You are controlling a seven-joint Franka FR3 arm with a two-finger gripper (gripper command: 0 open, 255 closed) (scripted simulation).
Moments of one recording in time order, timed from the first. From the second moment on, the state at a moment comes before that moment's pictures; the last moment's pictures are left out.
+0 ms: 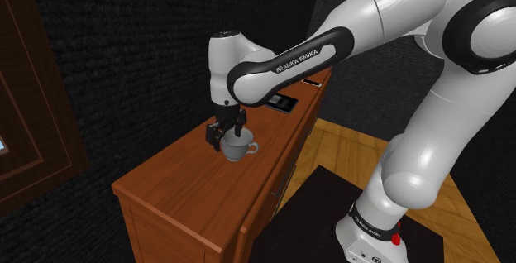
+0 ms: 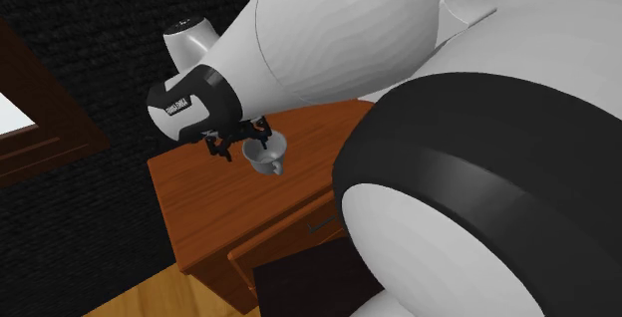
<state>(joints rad) 0.09 -0.04 0.33 -2.25 -0.10 2.14 0.46</state>
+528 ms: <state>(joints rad) 0.09 -0.04 0.33 -2.26 -0.10 2.16 0.47</state>
